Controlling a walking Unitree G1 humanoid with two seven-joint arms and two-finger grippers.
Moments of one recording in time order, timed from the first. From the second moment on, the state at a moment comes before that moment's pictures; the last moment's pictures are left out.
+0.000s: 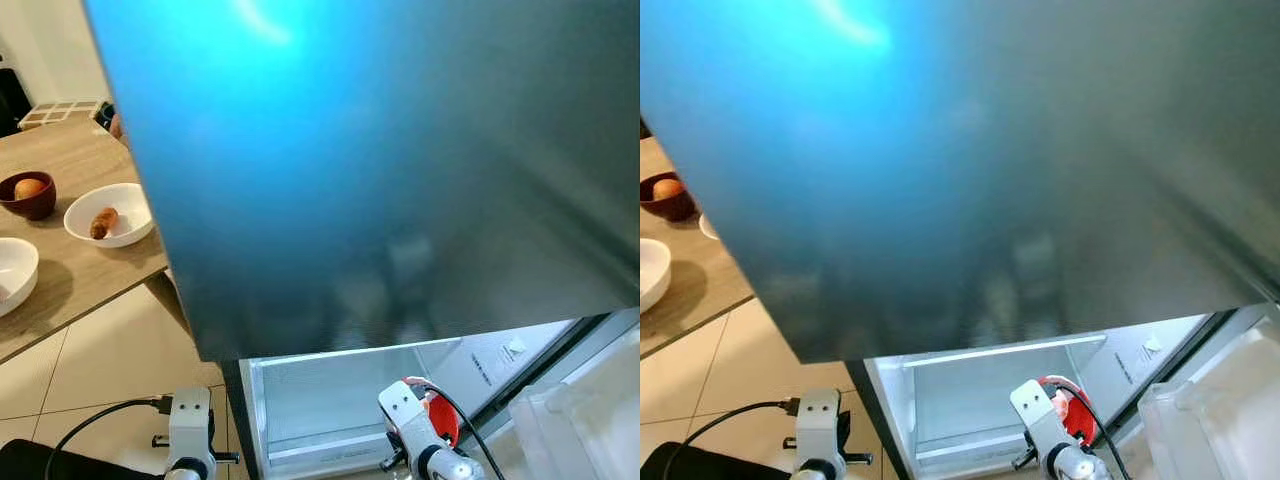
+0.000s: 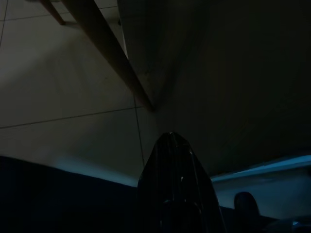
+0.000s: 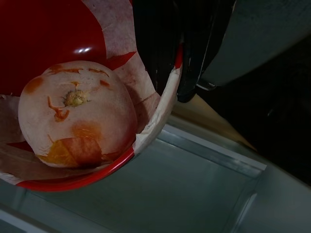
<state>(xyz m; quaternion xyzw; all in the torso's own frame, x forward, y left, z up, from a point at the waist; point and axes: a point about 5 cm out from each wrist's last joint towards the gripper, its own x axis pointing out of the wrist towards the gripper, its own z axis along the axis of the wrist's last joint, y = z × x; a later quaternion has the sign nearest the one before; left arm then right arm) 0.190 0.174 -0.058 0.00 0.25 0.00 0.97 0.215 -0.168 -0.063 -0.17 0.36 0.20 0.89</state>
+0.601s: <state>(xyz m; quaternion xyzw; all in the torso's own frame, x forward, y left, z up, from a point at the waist) 0.194 0.173 -0.056 0.00 0.25 0.00 0.97 0.215 -0.168 -0.062 -0.18 0.36 0.20 0.89</state>
